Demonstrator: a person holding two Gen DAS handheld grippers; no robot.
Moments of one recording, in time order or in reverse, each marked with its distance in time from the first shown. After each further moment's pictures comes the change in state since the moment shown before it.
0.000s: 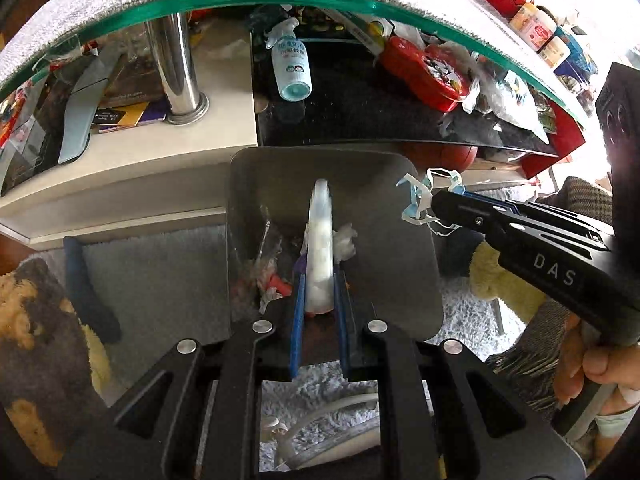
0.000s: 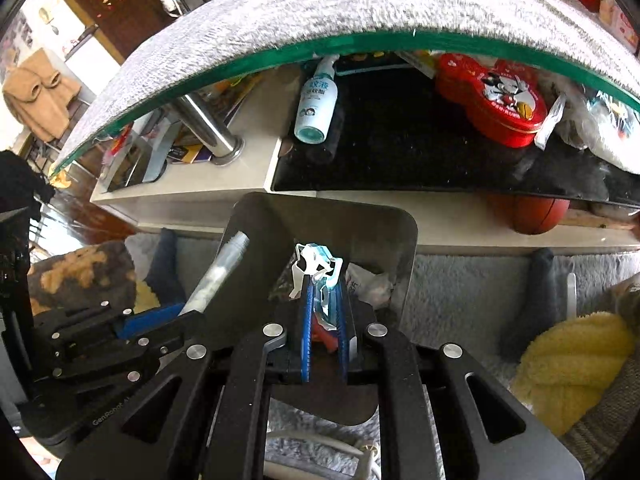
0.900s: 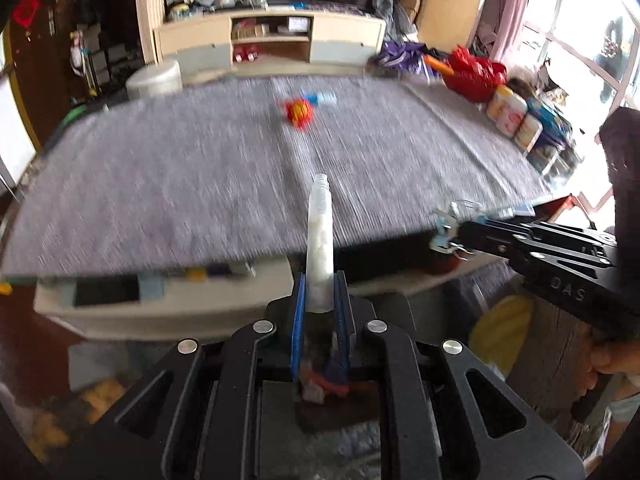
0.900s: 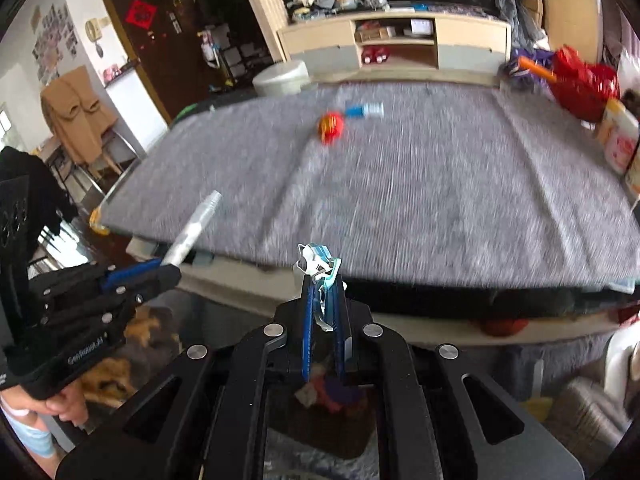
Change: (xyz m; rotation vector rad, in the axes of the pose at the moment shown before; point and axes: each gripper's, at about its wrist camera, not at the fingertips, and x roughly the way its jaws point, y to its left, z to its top) left arm -0.131 -0.010 0.065 0.091 -0.302 0.069; right arm -0.106 0.031 0.066 -0.111 -0.233 0.031
